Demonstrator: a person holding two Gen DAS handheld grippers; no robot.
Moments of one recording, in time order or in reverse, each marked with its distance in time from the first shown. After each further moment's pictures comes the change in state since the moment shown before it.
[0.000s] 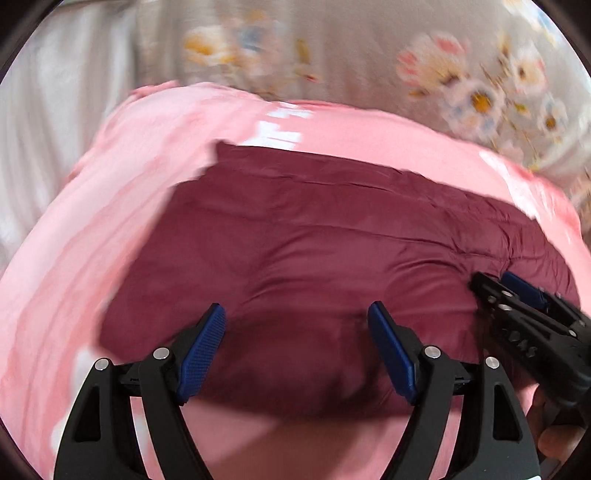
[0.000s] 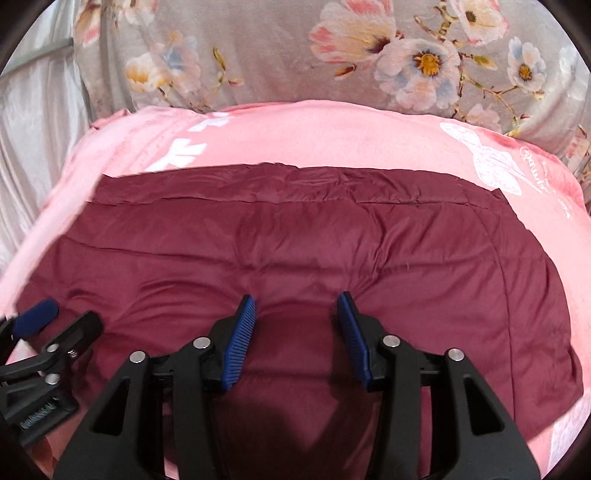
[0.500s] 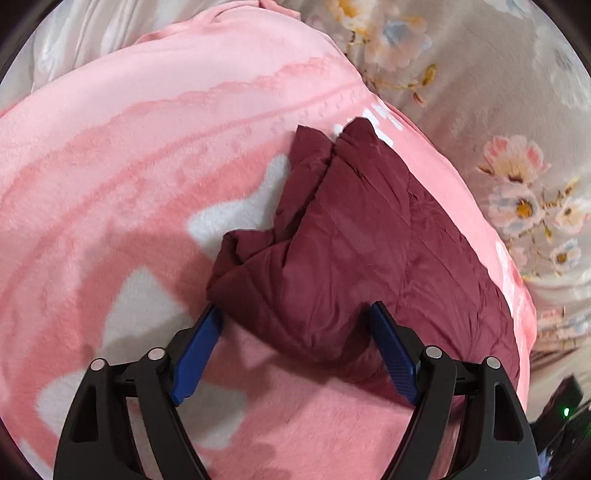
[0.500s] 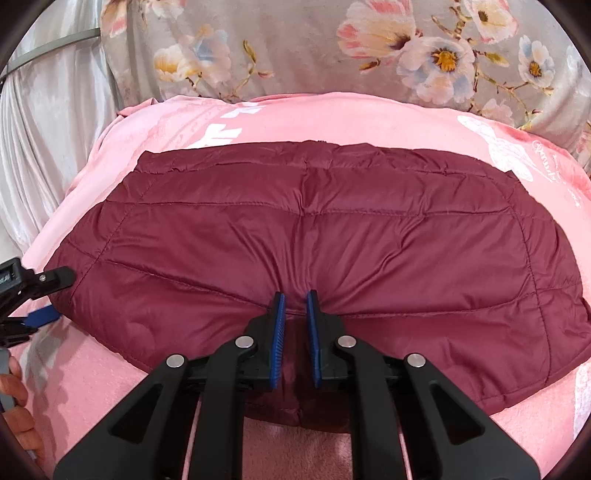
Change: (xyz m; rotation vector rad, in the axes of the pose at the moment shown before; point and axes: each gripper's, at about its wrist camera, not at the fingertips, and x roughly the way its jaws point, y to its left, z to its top) left arm 0.008 0.116 -0.007 -0.488 0.136 -0.153; right arm -0.002 0.024 -0.027 -0.039 0.036 0.016
